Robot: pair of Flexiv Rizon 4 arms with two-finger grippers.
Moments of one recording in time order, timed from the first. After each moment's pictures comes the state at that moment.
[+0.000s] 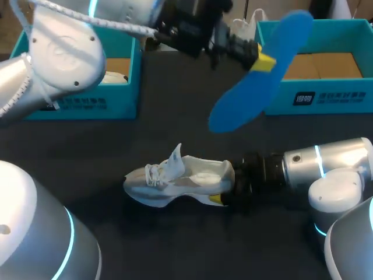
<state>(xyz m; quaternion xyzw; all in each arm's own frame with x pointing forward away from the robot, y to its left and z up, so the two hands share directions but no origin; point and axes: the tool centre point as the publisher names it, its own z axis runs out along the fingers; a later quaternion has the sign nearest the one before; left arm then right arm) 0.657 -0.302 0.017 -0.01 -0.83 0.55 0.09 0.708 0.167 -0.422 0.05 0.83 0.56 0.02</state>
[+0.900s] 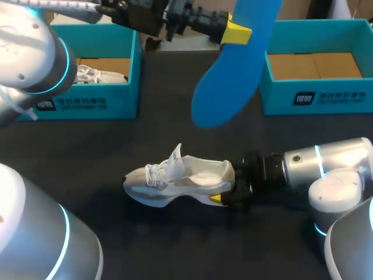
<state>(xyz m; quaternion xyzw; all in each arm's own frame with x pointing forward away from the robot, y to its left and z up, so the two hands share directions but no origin) 0.620 -0.251 0.092 0.00 -0.78 0.61 0.13 0.708 0.167 -0.422 0.05 0.83 0.56 0.02</state>
